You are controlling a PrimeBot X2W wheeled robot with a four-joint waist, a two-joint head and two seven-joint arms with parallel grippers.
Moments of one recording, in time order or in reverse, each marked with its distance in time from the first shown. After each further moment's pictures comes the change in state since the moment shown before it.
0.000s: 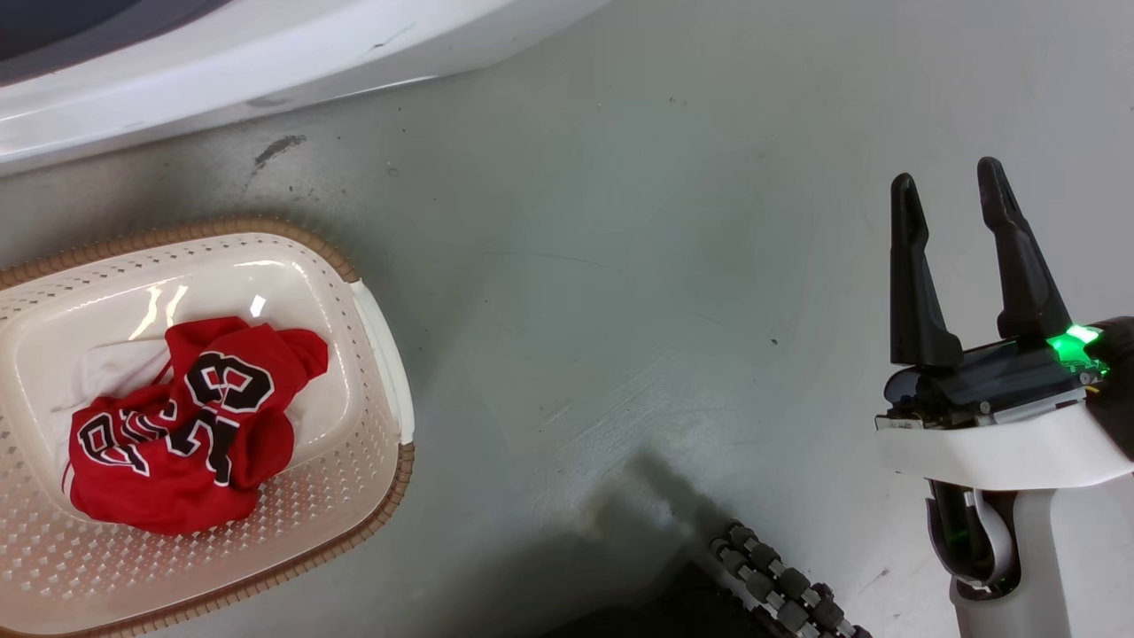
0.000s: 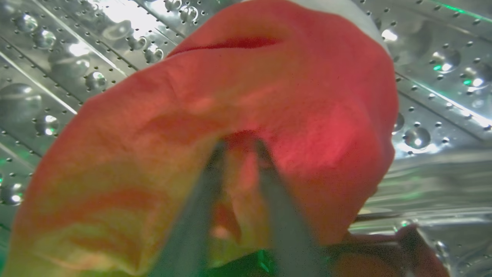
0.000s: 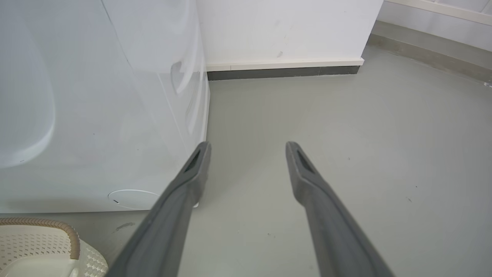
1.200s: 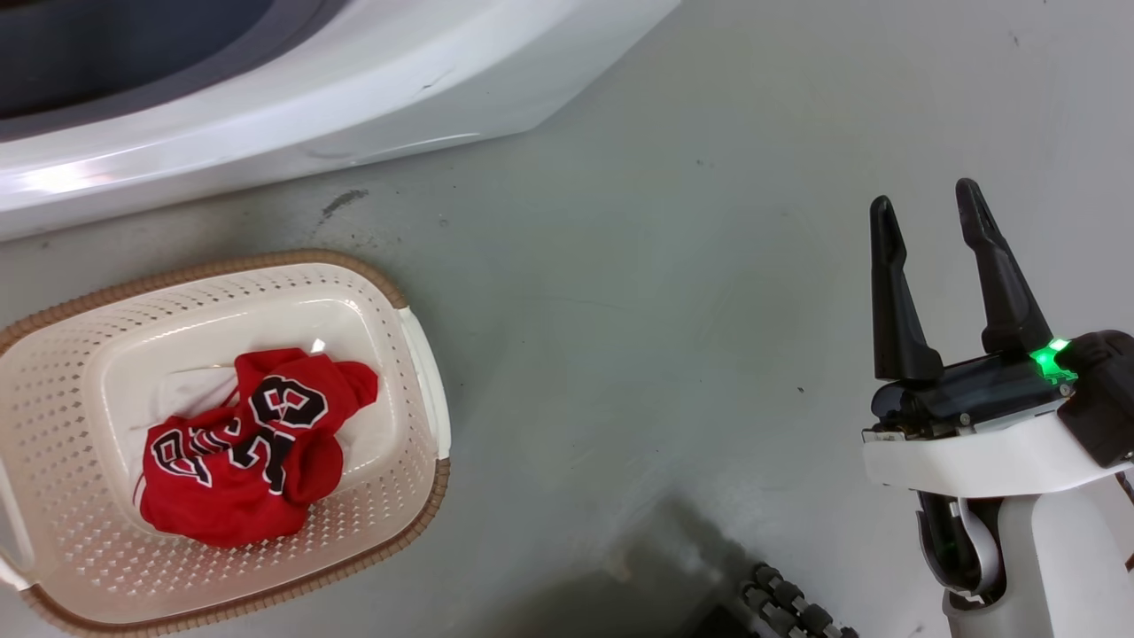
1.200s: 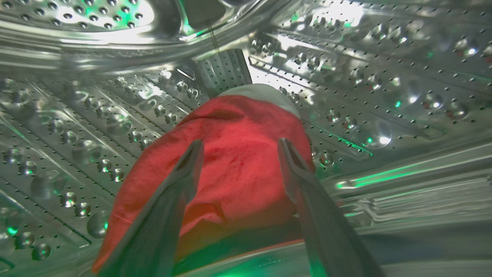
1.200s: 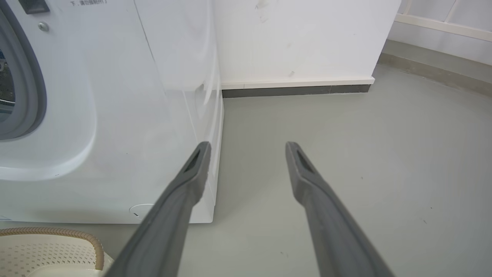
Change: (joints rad) left arm 0.066 -0.033 -0.067 -0.059 -0.121 -0.006 -0.120; right arm 0.018 0.000 0.009 0.029 -0.037 0.000 0.000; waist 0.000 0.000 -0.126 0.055
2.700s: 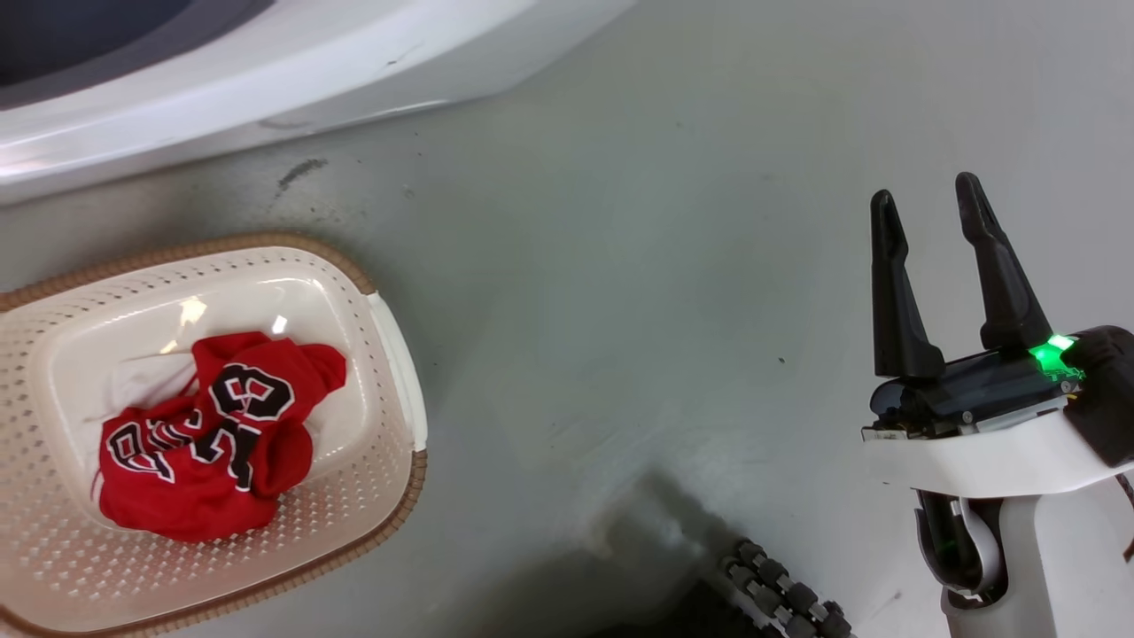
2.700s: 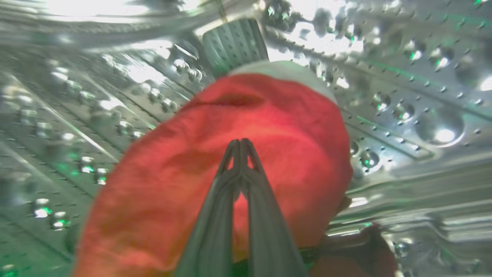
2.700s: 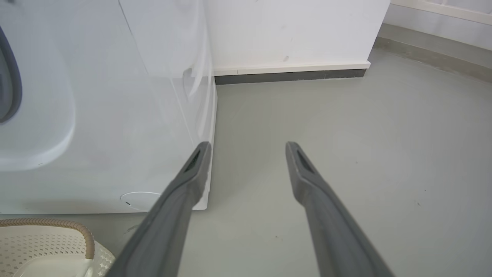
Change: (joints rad) left arm -0.067 0.045 -0.094 0.046 -0.029 0.001 -0.025; right arm -0.004 0.000 0.009 -0.014 0.031 0.000 0.000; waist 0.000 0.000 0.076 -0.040
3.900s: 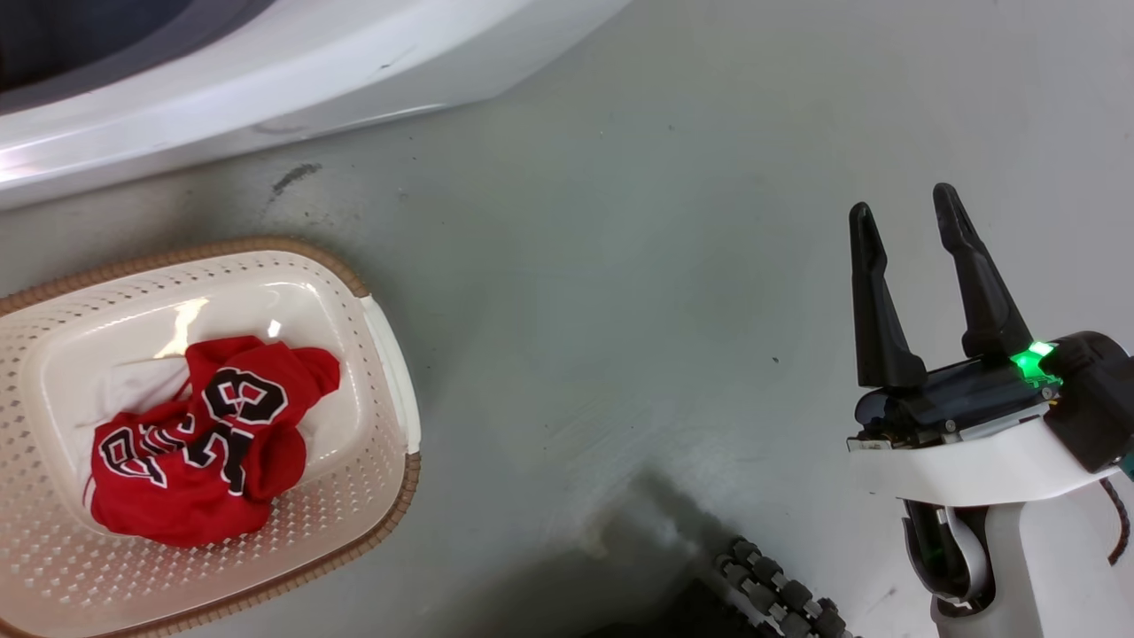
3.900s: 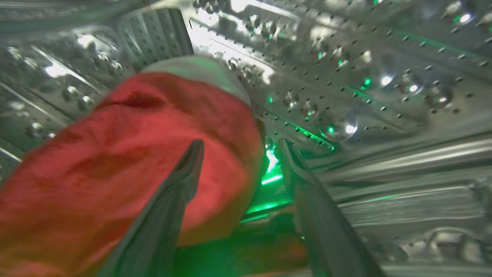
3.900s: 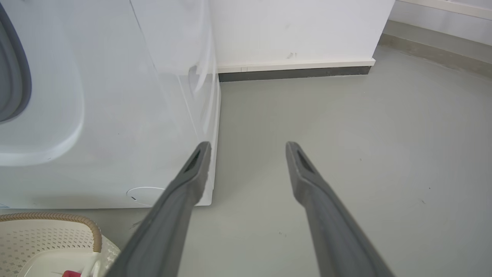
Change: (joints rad) left arm -0.012 -0.067 -0.064 -0.033 -0.174 -0.001 0.151; right arm 0.008 0.000 0.024 0.005 -0.004 0.000 0.000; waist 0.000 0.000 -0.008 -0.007
